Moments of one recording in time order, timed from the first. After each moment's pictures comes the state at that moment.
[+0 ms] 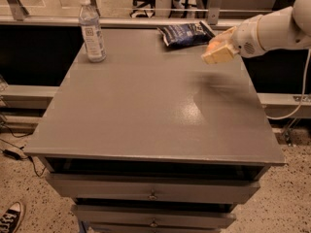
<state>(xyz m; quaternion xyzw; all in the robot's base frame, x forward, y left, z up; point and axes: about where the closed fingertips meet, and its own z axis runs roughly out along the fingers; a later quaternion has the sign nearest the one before) 0.678 -0.198 0.914 -0.47 0.75 0.09 0.46</state>
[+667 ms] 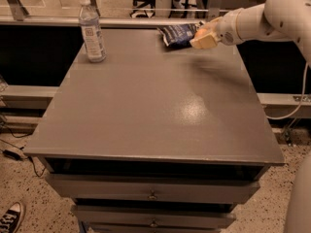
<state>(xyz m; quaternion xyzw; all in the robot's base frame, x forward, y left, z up) 0.775 -0.180 0.911 -0.45 0.73 0.09 0.51</state>
